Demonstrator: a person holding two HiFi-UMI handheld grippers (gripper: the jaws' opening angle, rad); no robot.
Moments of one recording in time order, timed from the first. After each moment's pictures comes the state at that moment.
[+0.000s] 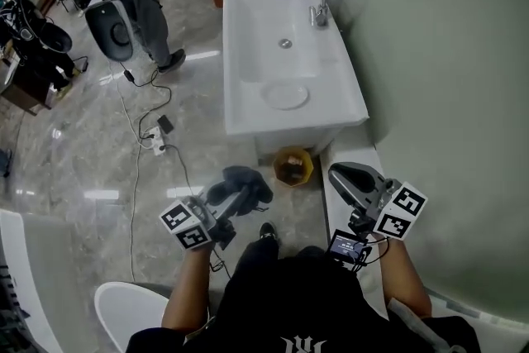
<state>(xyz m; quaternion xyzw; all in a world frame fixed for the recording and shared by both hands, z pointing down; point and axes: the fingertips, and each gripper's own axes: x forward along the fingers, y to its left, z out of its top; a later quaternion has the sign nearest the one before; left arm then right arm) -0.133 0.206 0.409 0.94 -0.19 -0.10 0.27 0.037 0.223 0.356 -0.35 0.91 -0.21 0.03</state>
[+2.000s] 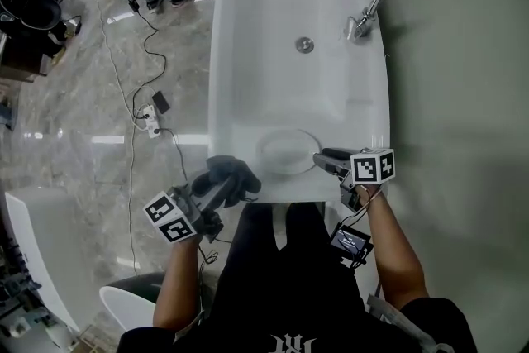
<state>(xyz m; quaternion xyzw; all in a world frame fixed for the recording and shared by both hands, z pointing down) -0.071 -0.153 0.501 0.88 -0.27 -0.06 0.38 0.137 -0.164 0.655 -0.29 0.76 -0.56 -0.16</state>
